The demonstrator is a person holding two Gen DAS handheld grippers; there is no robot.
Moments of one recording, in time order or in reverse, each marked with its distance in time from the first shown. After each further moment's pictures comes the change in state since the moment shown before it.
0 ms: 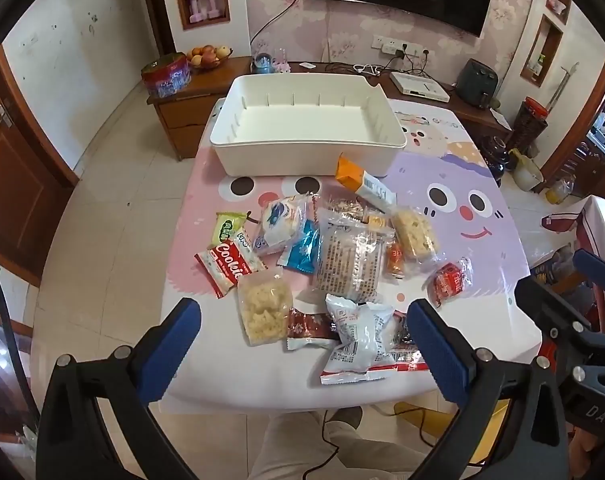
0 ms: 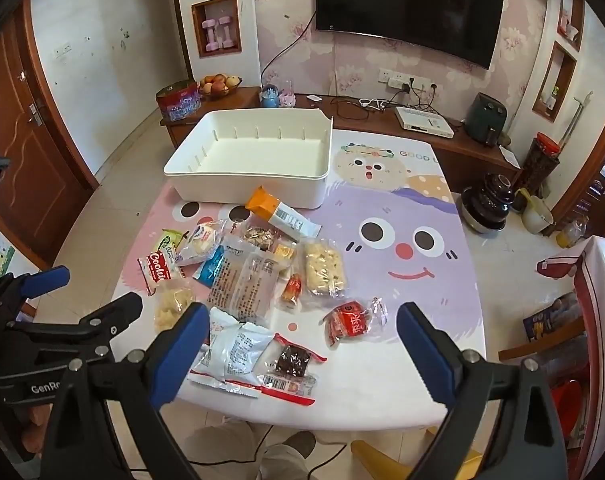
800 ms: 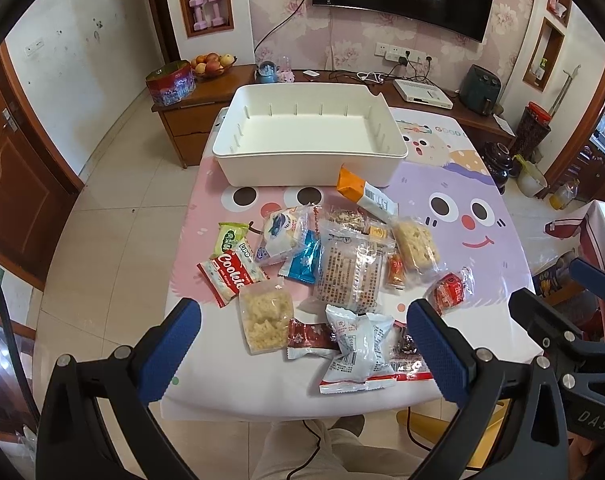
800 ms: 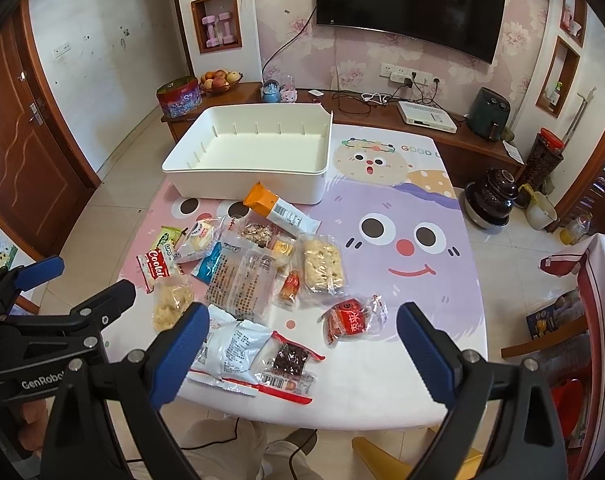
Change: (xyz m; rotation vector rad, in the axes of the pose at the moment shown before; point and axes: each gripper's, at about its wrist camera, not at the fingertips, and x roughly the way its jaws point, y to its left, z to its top) left arm -0.007 -0.003 -0.001 0.004 -0.040 0.018; right arm 0.000 0.000 0.009 -0.002 0.020 0.009
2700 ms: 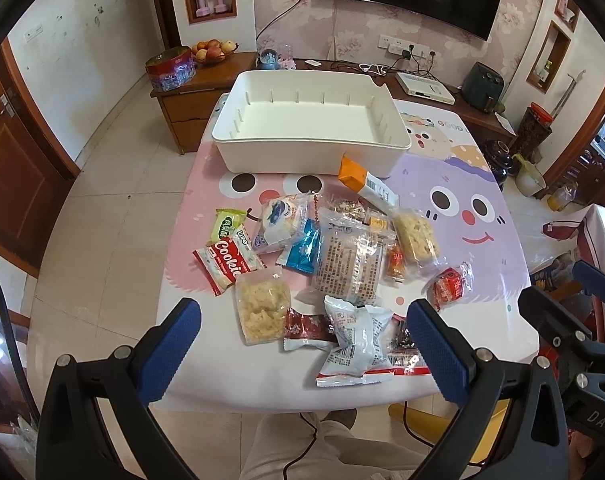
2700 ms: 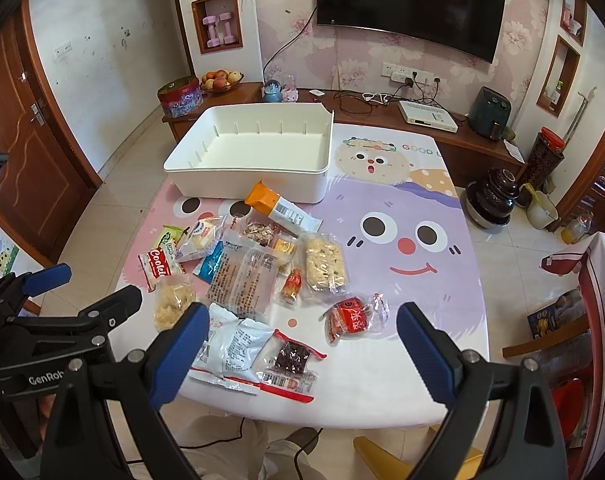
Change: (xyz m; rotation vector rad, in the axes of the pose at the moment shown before) left arm 0.010 0.002 0.003 -0.027 0.052 -0.010; right arm 0.001 0.001 -0.002 0.001 0.000 0.001
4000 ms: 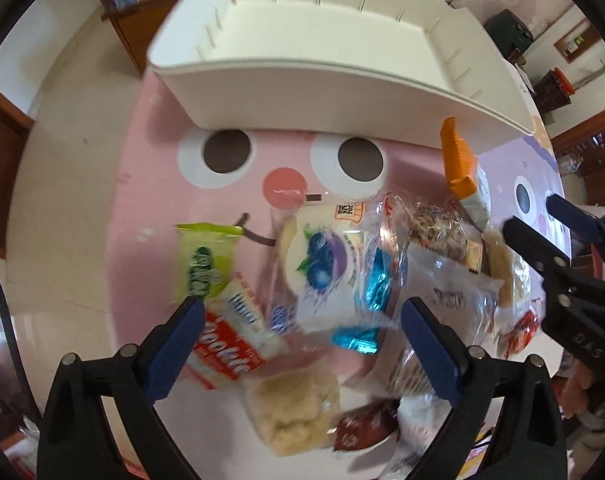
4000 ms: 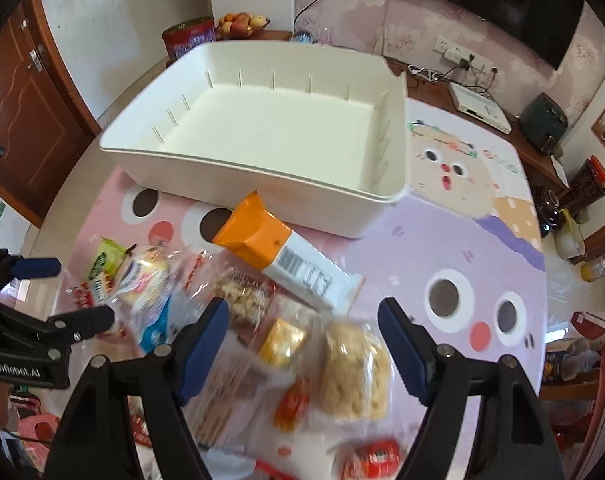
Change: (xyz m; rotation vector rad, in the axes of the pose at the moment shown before) left arm 0.227 0.066 0.093 -0.034 0.363 -0.123; right arm 0.212 0.029 0.096 -0.152 0.171 0.037
